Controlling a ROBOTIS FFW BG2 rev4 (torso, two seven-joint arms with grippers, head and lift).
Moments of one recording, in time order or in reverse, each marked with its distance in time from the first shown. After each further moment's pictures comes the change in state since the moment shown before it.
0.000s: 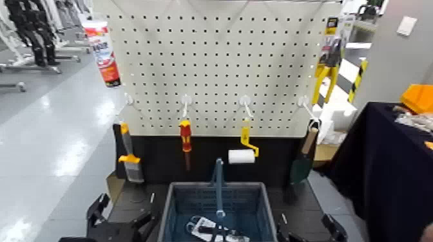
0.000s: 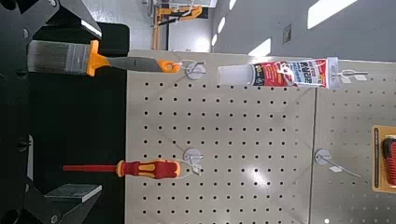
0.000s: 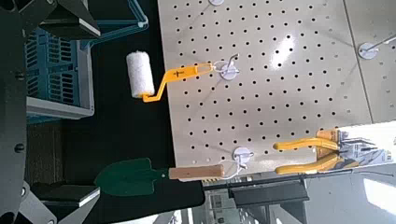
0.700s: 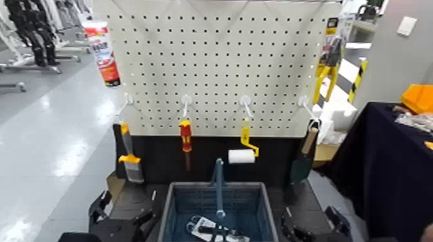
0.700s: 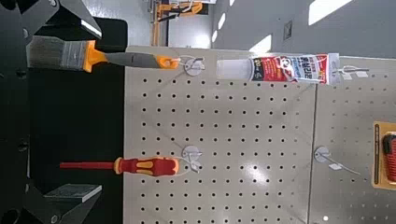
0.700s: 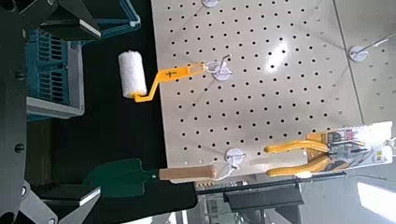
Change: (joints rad) left arm -0.013 -0.007 0.004 0.000 0.002 0.014 -0.022; right arm -0.024 -0.007 -0.036 -0.003 -0.015 0.006 0.058
